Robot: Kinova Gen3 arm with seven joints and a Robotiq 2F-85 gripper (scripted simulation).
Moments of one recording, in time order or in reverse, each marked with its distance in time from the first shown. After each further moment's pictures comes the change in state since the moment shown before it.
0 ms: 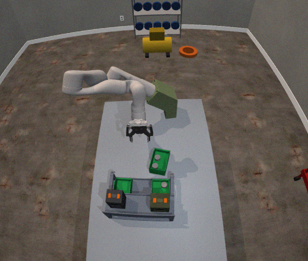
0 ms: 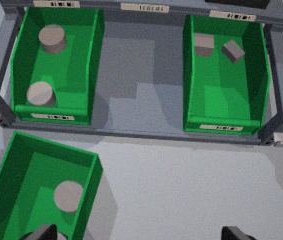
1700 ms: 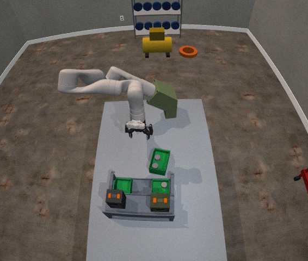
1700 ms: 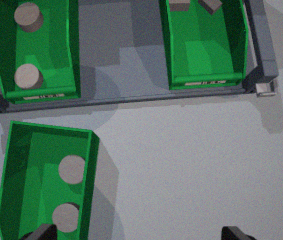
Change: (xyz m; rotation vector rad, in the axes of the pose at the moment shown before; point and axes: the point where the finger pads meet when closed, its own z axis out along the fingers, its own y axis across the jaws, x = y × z) arm 0.011 0.001 -0.032 -0.015 -0.212 0.147
